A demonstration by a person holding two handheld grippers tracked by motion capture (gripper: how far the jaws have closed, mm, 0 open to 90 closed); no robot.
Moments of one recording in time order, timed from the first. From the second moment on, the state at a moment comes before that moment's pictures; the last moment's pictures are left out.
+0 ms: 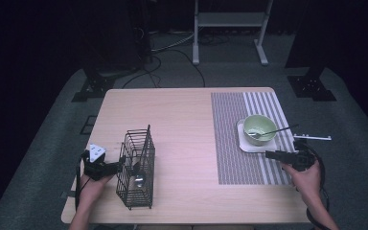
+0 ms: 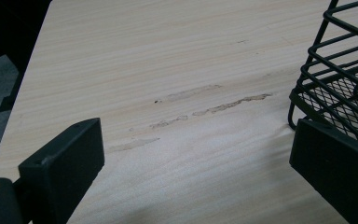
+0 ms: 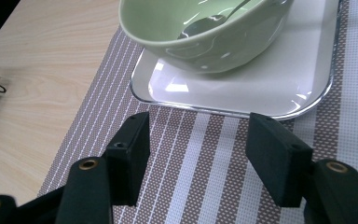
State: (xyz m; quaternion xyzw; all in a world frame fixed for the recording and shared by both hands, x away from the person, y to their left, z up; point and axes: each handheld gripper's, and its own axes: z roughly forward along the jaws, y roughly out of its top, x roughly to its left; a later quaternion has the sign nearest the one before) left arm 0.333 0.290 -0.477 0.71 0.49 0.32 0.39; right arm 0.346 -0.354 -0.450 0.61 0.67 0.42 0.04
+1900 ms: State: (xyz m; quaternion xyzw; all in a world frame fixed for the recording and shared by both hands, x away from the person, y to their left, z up) left arm 0.333 0.290 -0.477 0.71 0.49 0.32 0.39; right arm 0.309 -0.297 -0.462 0.54 0.74 0.40 0.03
